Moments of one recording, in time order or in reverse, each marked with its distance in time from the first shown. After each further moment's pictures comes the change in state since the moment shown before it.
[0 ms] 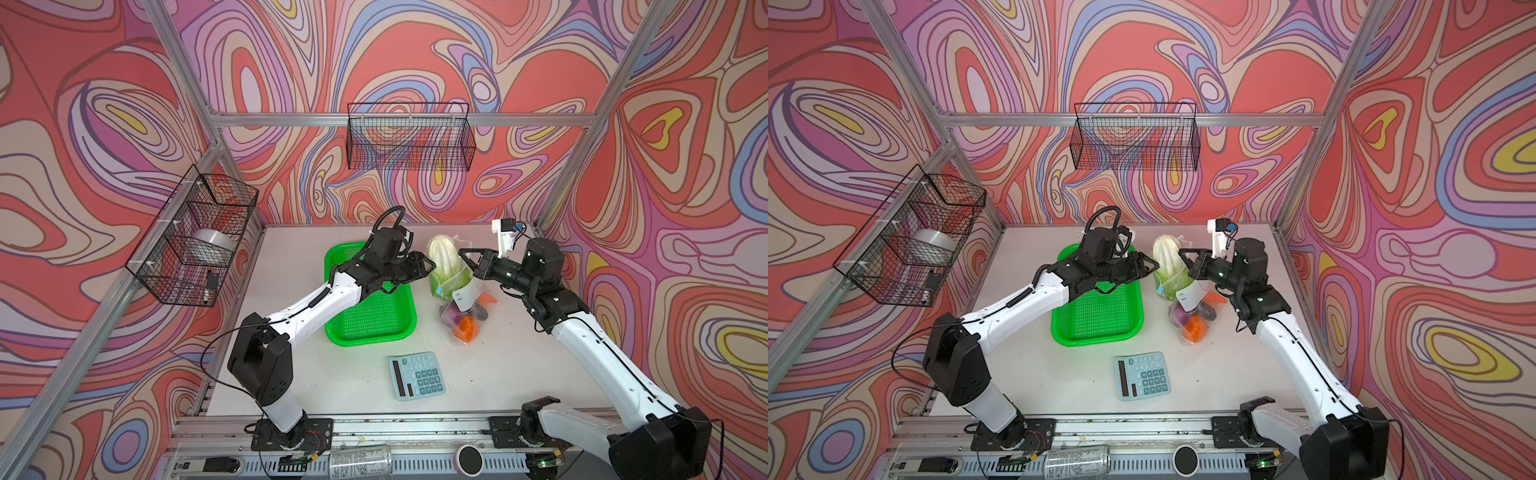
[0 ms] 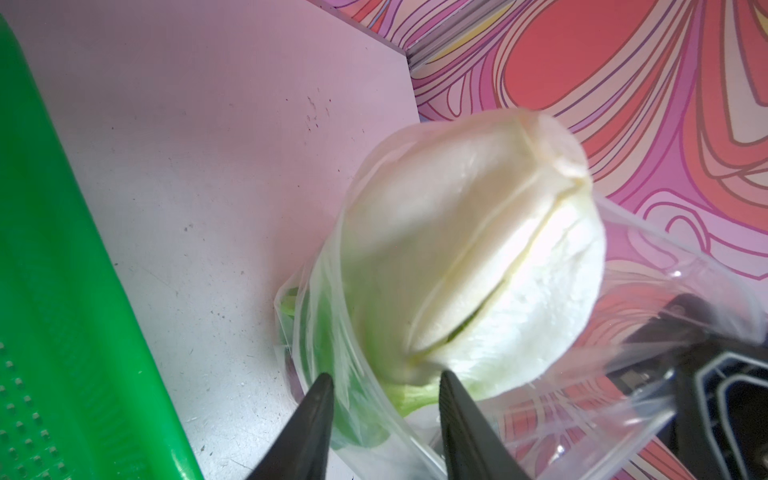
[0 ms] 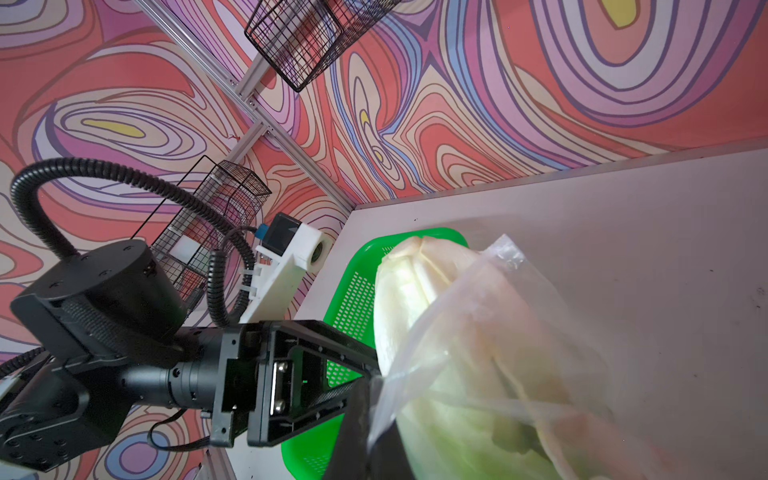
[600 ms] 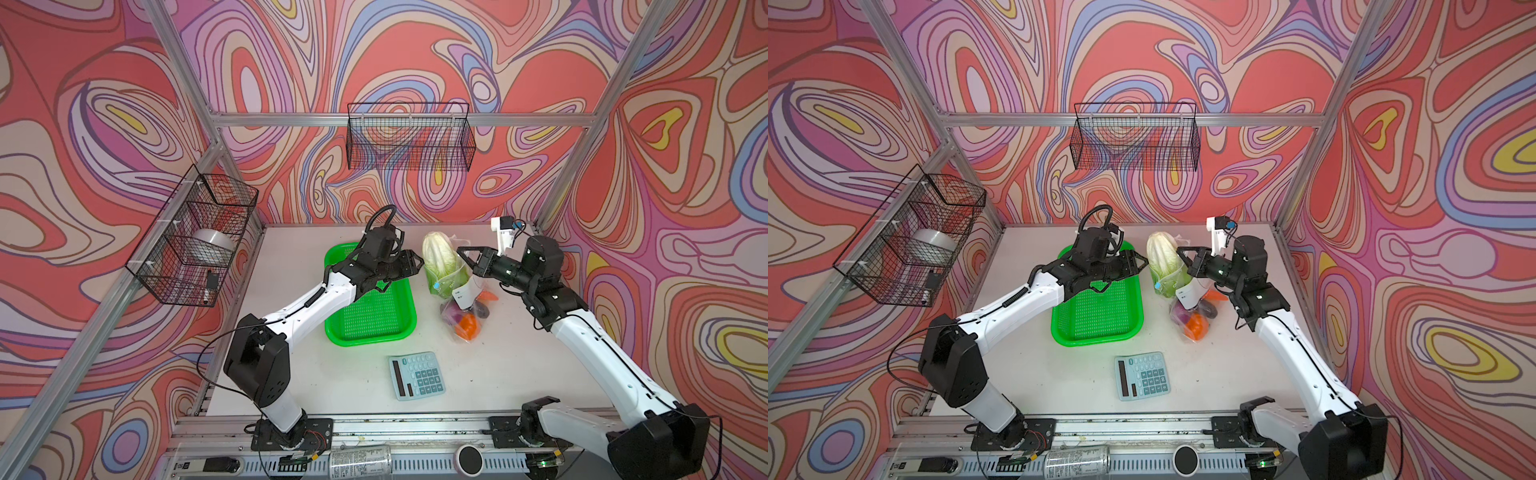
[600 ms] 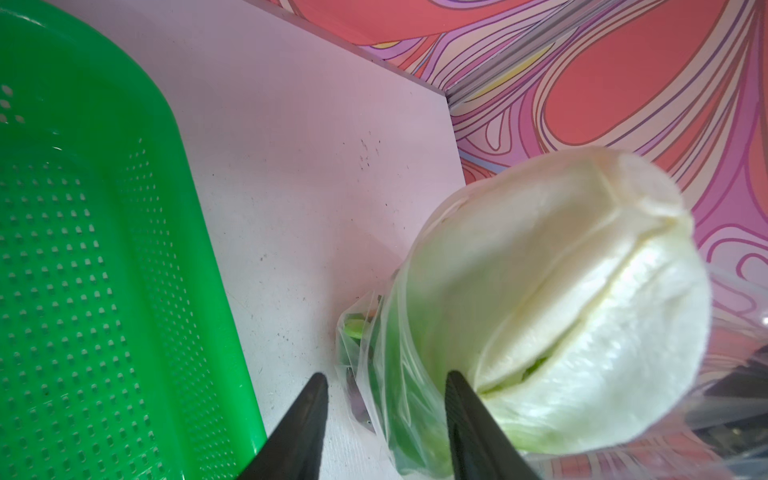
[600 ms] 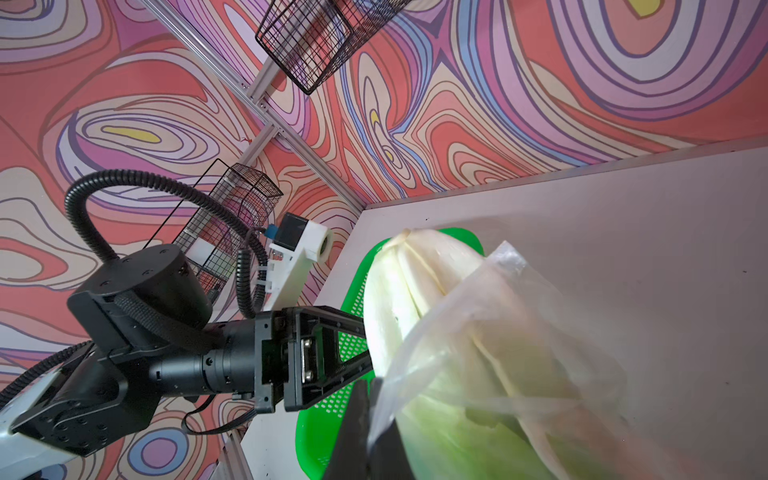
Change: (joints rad) left arm 0.050 -0.014 -0.032 -0.008 -0.097 0.058; right arm 0.000 0.015 0.018 0.015 -0.034 0.034
